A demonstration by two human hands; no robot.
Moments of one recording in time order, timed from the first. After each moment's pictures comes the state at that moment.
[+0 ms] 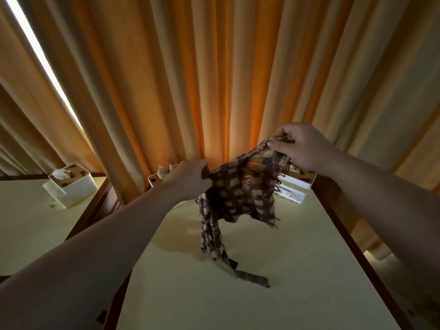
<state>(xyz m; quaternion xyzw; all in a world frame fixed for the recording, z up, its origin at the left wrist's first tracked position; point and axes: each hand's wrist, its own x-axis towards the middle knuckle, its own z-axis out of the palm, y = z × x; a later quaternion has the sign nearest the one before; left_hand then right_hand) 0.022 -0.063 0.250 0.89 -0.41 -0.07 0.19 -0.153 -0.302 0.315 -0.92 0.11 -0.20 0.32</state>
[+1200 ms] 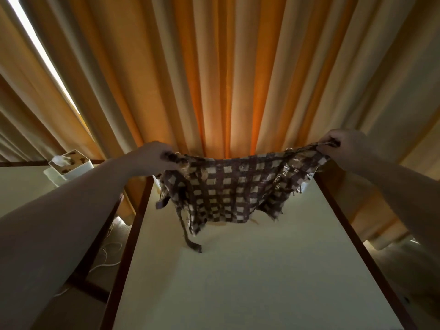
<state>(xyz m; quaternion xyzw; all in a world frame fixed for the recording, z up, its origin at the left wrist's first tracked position) 0.102 -0.010 0.255 0.90 -0.41 -0.12 0.12 -0.193 -0.410 0.253 -0.93 0.24 -0.21 0.17</state>
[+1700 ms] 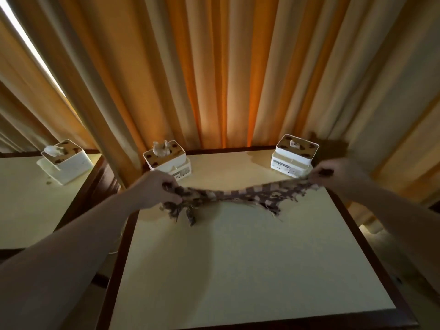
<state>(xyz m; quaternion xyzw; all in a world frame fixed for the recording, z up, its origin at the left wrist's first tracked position) 0.053 0.015 0.168 0.89 -0.37 -0.20 0.18 -0.240 -0.389 0.178 -0.94 0.22 -0.09 0.24</state>
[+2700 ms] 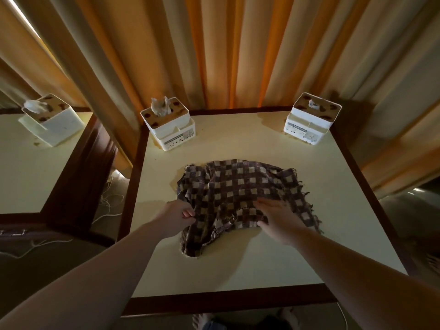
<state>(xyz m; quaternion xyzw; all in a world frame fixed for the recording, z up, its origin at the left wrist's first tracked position) 0.000 0.052 -0.022 0.88 -0.34 -0.29 0.18 -0.213 -0.219 -0.015 -0.95 0.17 0.16 0.19</state>
